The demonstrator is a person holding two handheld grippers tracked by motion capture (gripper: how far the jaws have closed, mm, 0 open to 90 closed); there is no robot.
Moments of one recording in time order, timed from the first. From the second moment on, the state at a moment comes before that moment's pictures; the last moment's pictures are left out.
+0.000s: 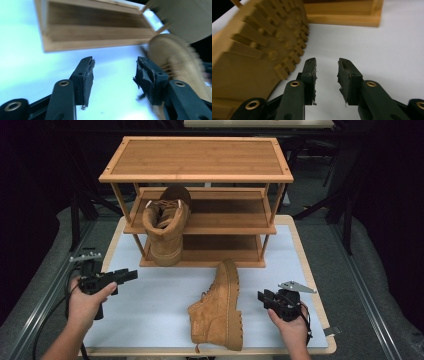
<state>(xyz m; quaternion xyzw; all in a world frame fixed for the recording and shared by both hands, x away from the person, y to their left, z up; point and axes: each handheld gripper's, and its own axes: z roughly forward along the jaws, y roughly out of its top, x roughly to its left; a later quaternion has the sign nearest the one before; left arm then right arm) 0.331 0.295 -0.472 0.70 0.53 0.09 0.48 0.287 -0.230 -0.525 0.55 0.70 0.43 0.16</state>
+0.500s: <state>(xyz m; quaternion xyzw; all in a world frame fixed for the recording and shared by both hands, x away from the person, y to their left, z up) 0.316 0.294 -0.534 0.72 0.54 0.10 0.43 0.292 -0.199 -0.483 0.51 0.74 0.42 0.15</state>
